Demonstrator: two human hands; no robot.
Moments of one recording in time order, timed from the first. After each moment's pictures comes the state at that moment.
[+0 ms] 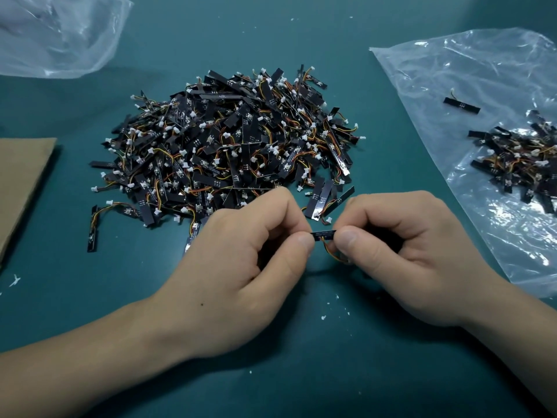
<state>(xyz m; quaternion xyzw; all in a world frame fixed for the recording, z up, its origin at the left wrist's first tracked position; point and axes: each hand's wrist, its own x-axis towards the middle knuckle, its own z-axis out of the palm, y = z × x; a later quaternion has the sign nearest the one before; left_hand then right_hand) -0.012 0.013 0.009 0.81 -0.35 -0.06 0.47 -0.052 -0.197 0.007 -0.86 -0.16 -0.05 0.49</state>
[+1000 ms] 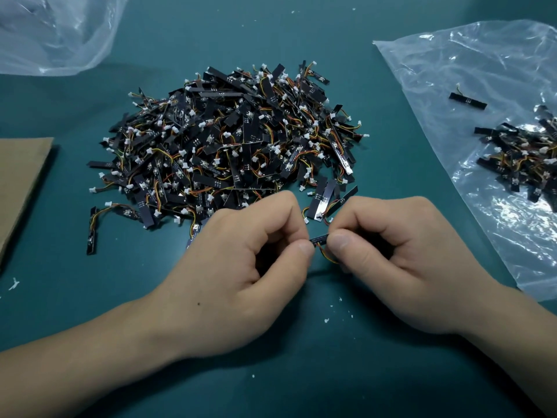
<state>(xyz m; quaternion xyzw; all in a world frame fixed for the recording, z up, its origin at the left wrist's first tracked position) -0.007 0.015 0.010 0.81 -0.36 -0.07 0.46 -0.050 -0.193 0.004 -0.89 -0.15 -0.05 0.44</state>
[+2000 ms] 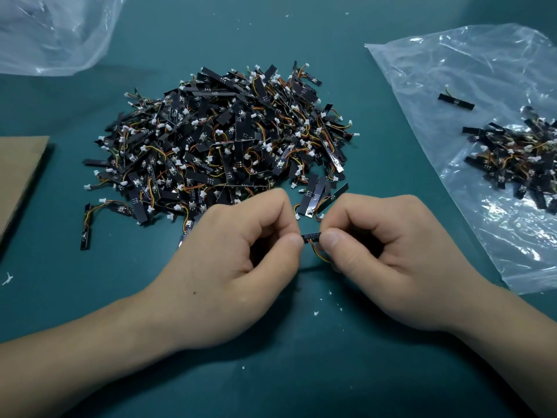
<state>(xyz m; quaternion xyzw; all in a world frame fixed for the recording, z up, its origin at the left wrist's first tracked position) -0.010 0.012 0.007 0.81 -0.35 -0.07 0.47 -0.057 -0.193 0.006 -0.88 -0.15 -0.04 0.45</state>
